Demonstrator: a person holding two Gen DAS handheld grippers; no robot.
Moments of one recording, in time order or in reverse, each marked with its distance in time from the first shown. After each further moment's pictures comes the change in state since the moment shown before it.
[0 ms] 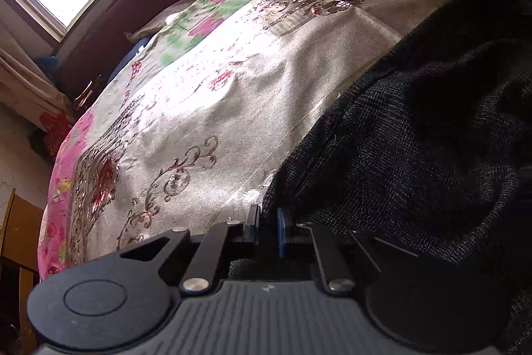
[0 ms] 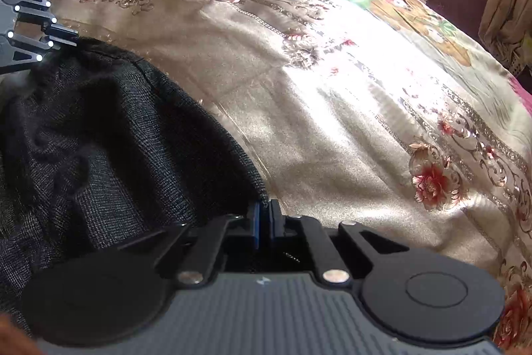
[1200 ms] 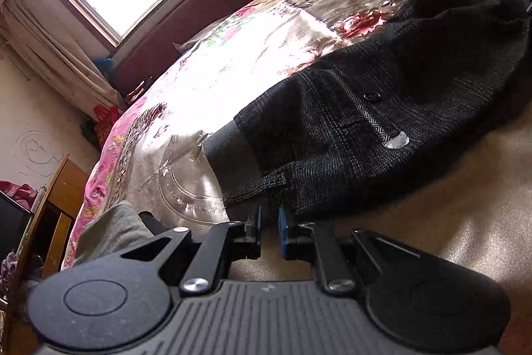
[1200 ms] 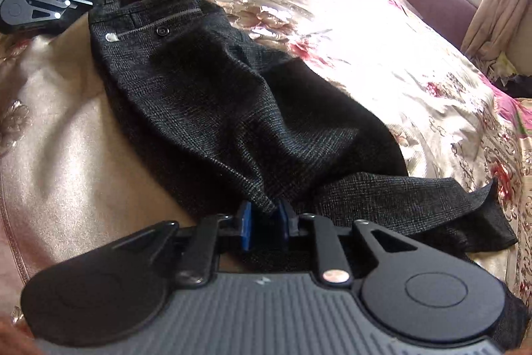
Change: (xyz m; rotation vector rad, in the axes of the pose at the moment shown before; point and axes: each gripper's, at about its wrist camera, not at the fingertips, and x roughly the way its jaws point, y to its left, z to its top) left arm -0.185 -0.135 -0.182 -0.044 -0.051 0.162; right arm -0.132 0.207 -0.205 -0.069 0.024 -0.072
